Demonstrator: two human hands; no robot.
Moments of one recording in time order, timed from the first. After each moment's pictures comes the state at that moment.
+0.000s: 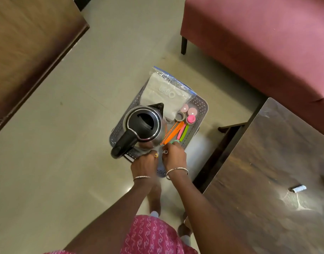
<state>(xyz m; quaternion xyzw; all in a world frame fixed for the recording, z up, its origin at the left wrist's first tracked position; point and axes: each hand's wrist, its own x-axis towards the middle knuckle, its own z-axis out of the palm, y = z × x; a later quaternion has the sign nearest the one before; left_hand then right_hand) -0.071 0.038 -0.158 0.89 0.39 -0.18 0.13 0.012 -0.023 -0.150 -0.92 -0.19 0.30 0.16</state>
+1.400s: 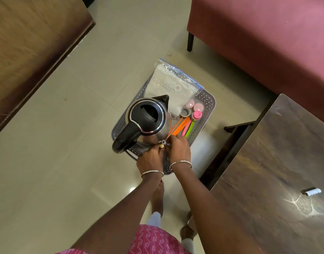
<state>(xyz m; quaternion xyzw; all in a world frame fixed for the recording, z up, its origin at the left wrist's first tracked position) -0.064 0.028 -0.180 0.85 0.48 -0.11 0.20 0.017 -0.021 -0.181 -0.92 -0.24 0.26 0.16</state>
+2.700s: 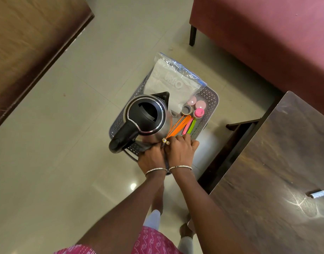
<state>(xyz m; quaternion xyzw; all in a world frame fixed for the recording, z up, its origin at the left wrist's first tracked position) -0.050 0.022 -0.191 0.83 0.52 -0.13 0.17 0.010 -0.025 -0.186 -0.95 -0.25 0.19 0.07</state>
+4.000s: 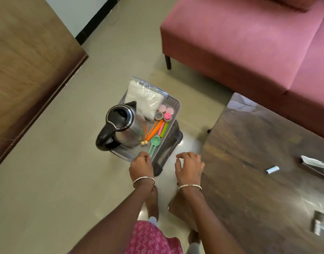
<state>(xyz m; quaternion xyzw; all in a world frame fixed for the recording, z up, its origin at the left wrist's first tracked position) -0.067 -0.046 -0.111 0.79 0.54 -0.01 0.29 0.004 -0.170 -0.103 -0.95 -0.12 0.18 0.21</state>
